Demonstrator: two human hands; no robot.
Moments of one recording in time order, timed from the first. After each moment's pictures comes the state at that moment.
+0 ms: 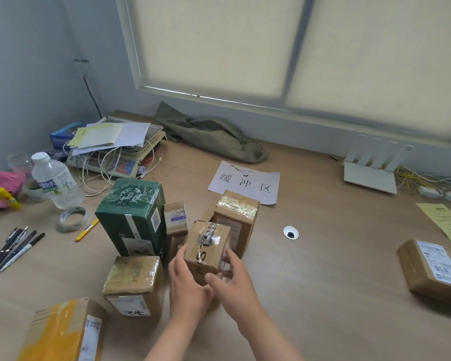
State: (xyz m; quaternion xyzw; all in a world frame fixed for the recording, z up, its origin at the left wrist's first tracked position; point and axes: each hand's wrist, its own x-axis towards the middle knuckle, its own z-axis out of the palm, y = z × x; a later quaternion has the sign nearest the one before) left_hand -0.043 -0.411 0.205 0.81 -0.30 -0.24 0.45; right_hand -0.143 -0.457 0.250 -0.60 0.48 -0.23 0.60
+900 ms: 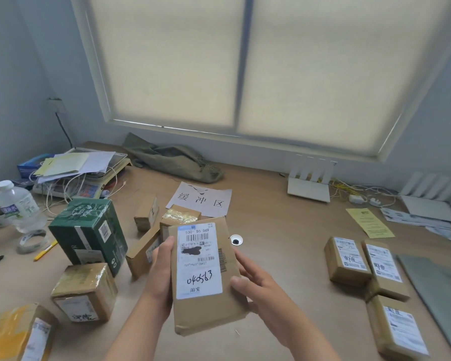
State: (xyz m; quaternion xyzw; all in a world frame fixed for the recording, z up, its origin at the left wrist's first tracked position) left_hand -0.164 -0.411 0.339 0.54 -0.22 -0.50 0.64; right_hand -0.378 -0.455 0.365 -0.60 0.33 -0.21 0.70
